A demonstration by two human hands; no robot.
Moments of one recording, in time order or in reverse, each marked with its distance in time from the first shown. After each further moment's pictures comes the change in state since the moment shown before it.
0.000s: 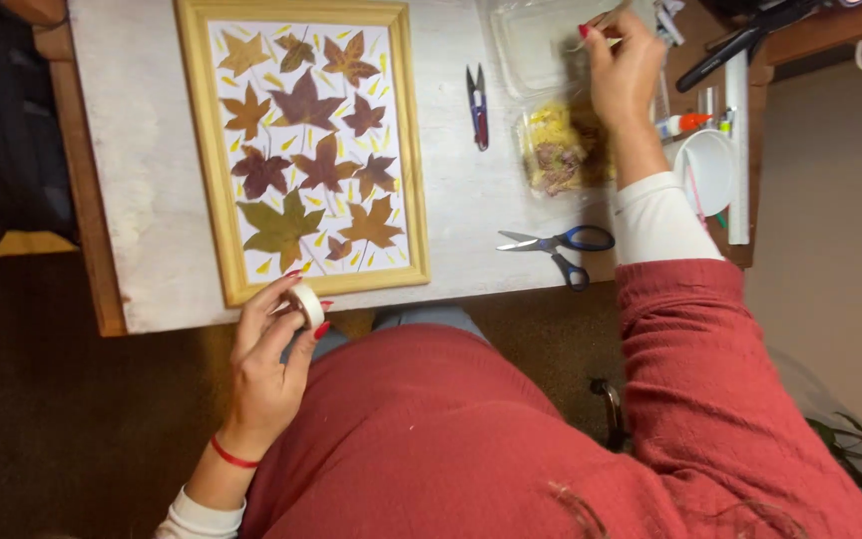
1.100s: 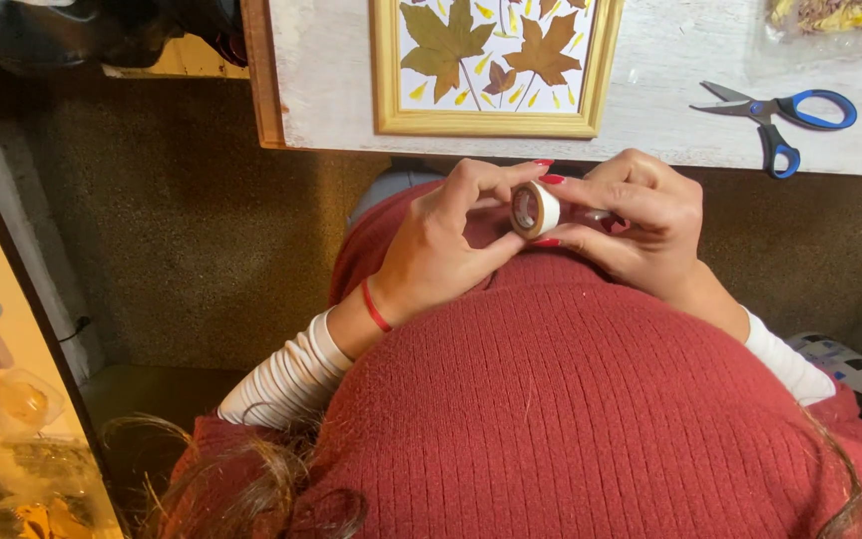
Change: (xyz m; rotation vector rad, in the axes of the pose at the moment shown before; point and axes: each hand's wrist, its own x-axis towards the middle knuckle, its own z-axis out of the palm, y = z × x) left_hand -0.017 0.060 -0.026 -0.212 -0.235 0.011; right_hand -0.209 -0.340 -0.050 0.578 -0.511 -0.018
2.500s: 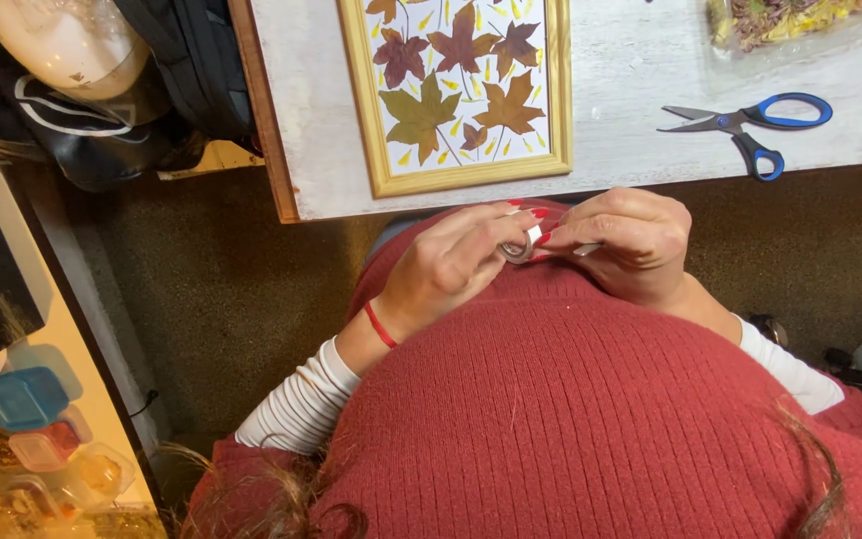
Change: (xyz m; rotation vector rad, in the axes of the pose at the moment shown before) left_hand 0.028 -0.006 -0.001 0.325 -0.176 0.364; right_hand 0.004 -0.002 -0.012 -0.049 0.157 -0.171
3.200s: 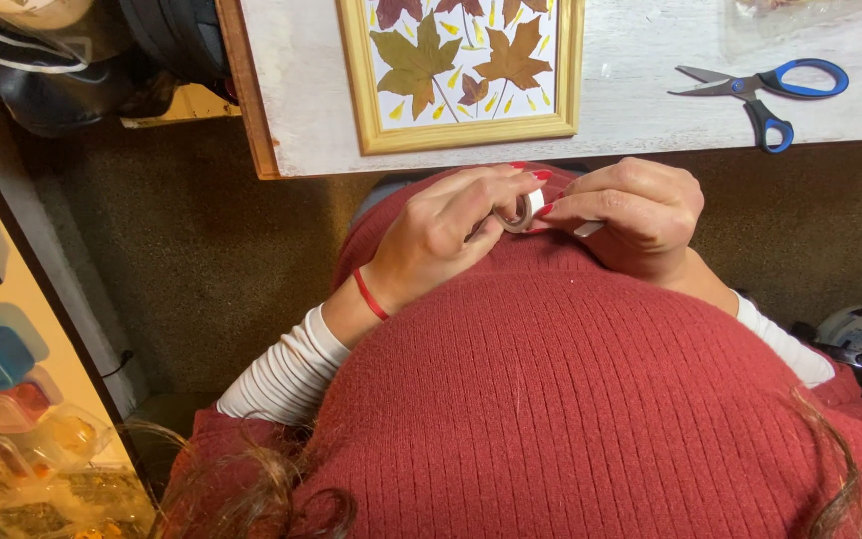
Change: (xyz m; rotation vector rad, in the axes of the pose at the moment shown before) left_hand -0.006 -0.003 0.002 -0.083 0.005 -0.082; right_hand -0.002 0.006 0.005 -0.125 0.009 -0.141
